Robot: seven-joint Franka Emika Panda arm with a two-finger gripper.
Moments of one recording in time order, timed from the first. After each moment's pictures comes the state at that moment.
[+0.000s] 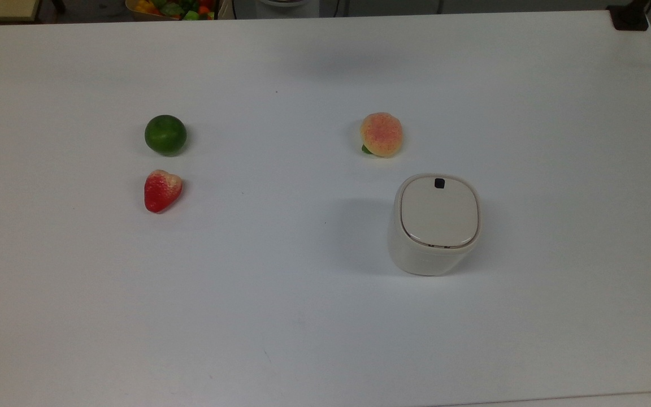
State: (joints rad) arm 0.07 -0.08 0.04 -1.63 -0.05 1.56 0.24
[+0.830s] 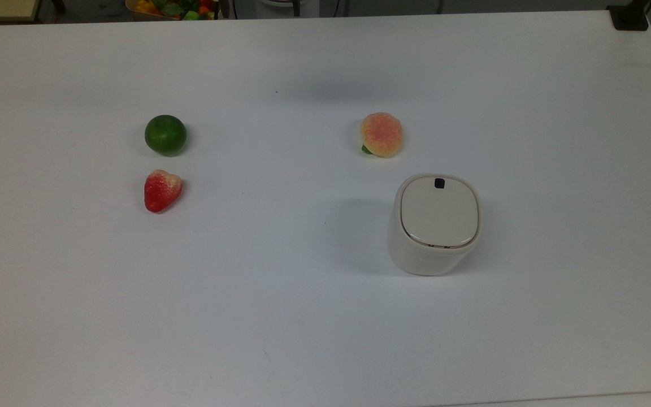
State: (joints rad) arm 0.12 -0.02 -0.05 -1.62 0.05 1.71 0.00
